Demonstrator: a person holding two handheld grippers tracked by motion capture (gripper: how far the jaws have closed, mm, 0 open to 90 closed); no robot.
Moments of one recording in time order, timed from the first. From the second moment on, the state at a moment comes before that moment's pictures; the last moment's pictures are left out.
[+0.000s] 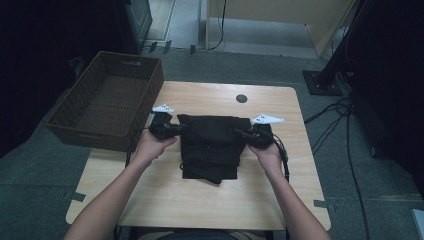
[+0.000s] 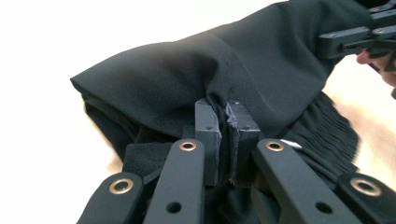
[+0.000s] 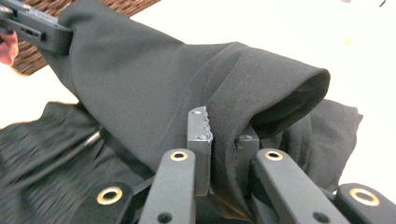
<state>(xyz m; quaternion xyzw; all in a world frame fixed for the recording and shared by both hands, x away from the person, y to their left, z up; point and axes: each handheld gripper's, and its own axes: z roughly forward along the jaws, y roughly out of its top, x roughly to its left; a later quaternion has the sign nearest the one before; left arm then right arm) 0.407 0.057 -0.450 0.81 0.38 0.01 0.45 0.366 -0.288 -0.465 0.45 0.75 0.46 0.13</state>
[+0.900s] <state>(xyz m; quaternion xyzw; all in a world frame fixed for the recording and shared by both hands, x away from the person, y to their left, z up) 0.432 0.069 -0.452 0.82 0.41 0.00 0.41 0.377 -0.329 -0.476 0.48 0.74 0.46 0.11</state>
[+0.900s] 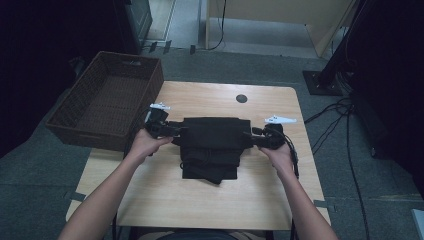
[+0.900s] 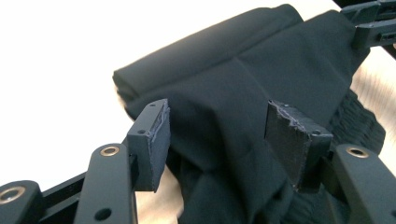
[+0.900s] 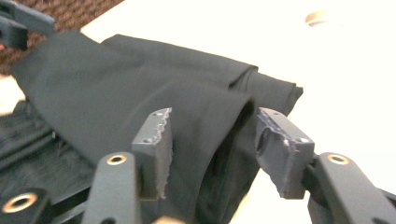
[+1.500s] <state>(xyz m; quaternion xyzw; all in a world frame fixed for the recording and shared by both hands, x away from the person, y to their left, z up) 0.455 0.058 -0.484 0.82 0.41 -0.06 0.39 0.418 -0.310 -0.495 0.47 0.76 0.45 0.05</state>
